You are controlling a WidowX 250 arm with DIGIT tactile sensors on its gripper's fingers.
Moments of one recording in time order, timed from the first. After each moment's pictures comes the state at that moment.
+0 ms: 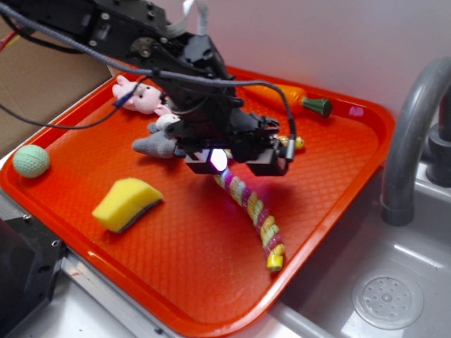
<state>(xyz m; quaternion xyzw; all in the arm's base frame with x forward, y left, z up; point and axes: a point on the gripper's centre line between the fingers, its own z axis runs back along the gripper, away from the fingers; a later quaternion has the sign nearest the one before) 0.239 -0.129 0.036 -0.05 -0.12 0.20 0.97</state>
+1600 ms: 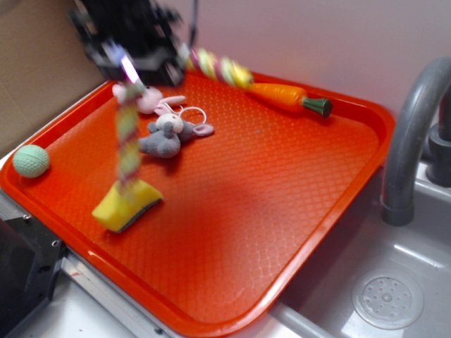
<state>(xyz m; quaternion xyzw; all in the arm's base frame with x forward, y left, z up) 0.216 -0.073 0.172 -0.02 -0.06 0.13 0.99</state>
